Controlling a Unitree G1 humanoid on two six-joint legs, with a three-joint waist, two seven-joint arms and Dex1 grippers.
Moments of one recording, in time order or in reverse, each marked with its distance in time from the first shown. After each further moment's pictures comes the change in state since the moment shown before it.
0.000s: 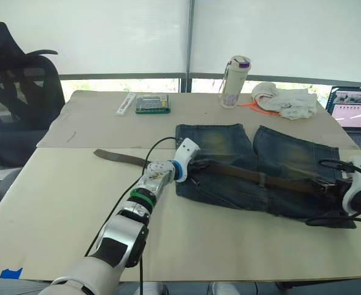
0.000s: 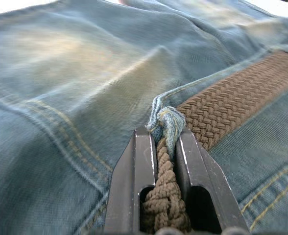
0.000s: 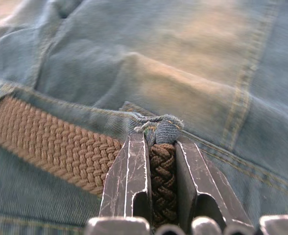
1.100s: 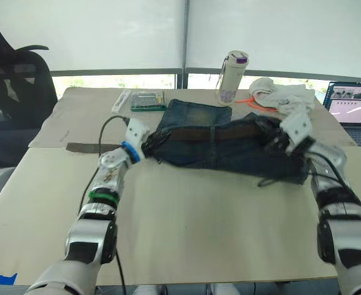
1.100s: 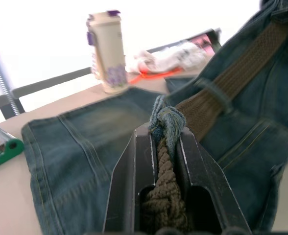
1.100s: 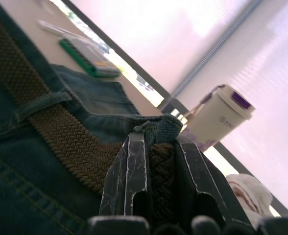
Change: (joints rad) left arm 0.161 0.243 0.156 -0.137 -0.093 -0.454 -0.308; right arm -0.445 0.138 0.321 0.787 -0.323 -1.660 0.252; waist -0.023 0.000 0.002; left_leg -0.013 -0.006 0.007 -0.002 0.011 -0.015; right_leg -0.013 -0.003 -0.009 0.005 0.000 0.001
